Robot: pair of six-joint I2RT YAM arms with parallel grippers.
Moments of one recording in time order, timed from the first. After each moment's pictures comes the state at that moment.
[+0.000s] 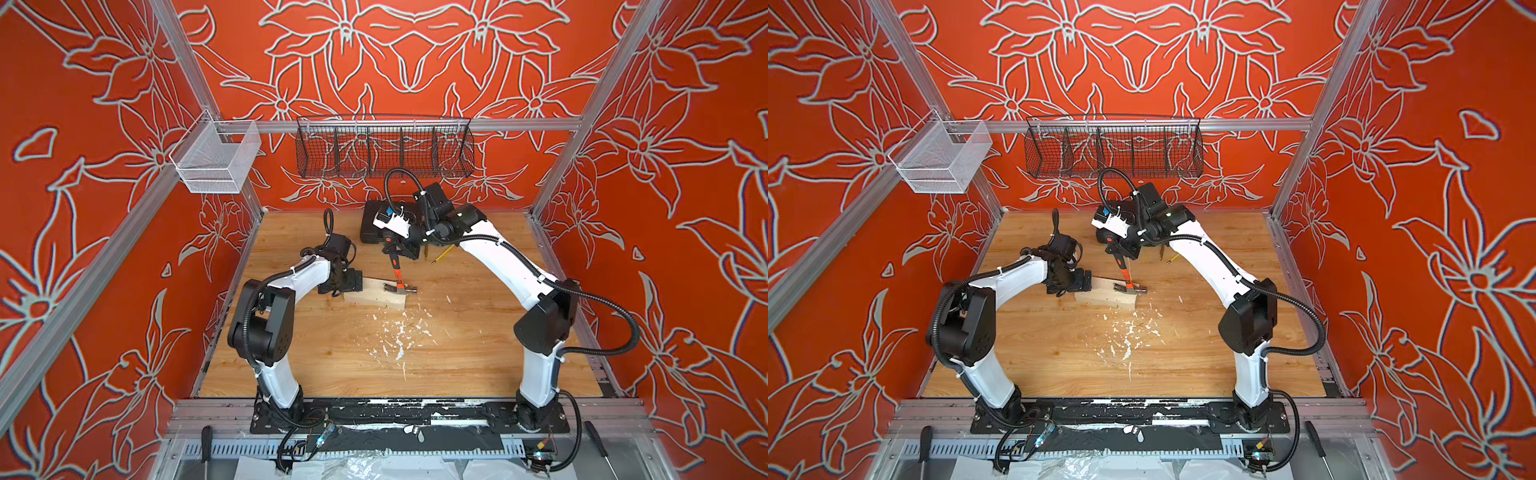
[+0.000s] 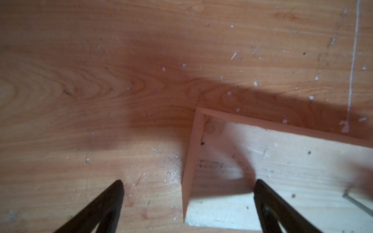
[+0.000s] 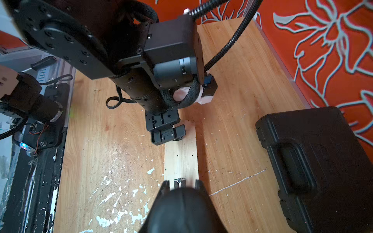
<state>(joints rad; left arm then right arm) -0.22 1.77 1.20 -0.67 0.02 -0.33 0.60 1.94 2.03 -0.92 -0.56 -0.51</state>
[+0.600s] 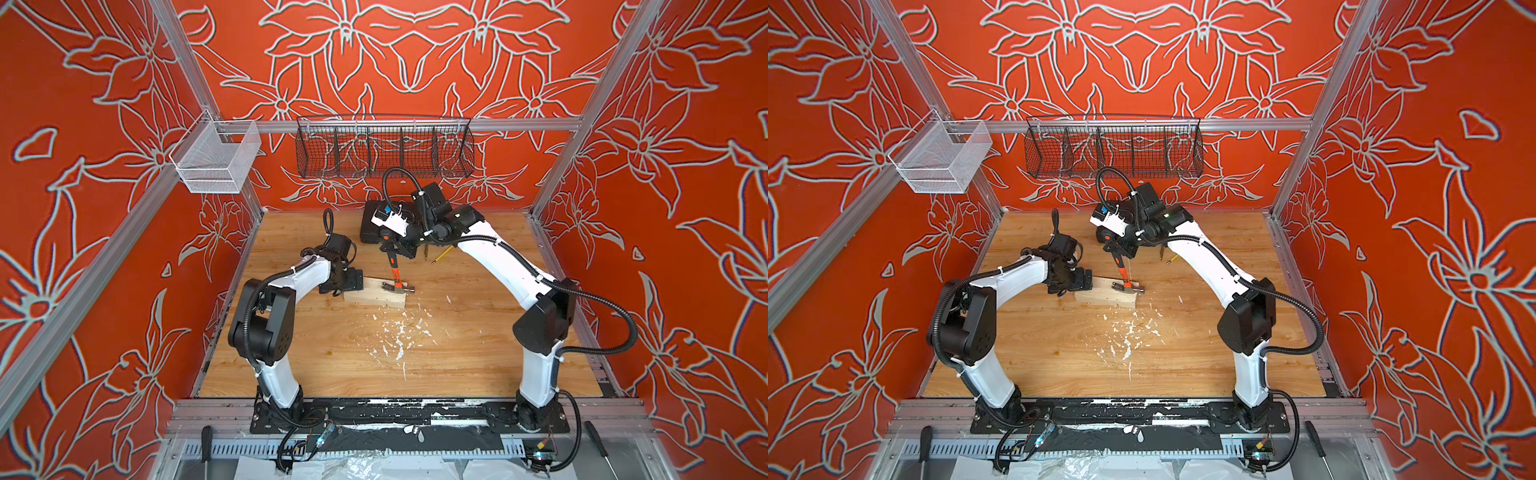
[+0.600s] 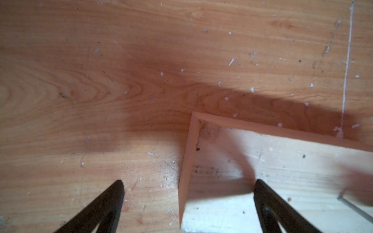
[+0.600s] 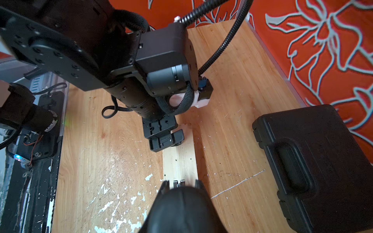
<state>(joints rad) -0.23 1.77 1.19 -0.64 0.03 -0.35 0.61 1.92 1.99 -0.86 -0.53 -0.46</state>
